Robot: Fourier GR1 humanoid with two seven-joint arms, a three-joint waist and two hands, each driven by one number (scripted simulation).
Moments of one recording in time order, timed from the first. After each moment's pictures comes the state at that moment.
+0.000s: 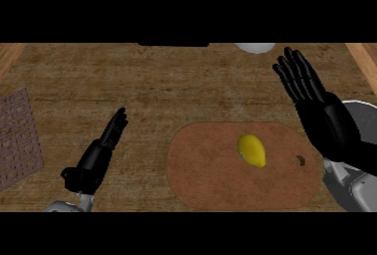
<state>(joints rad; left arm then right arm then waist) -0.06 0.32 -0.36 -1.51 0.18 0.19 -0.11 -0.35 -0.51 0.34 -1.71 -0.43 -0.17 -0.17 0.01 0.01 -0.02</state>
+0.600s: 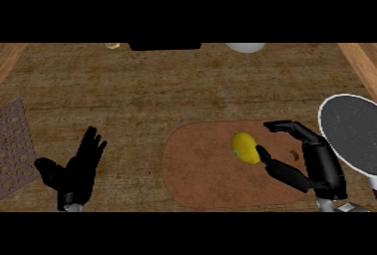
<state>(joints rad) 0.07 0.23 -0.18 -1.46 0.35 0.32 0.02 -0.08 -0.51 0.44 -1.69 -0.17 -0.46 -0.13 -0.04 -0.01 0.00</state>
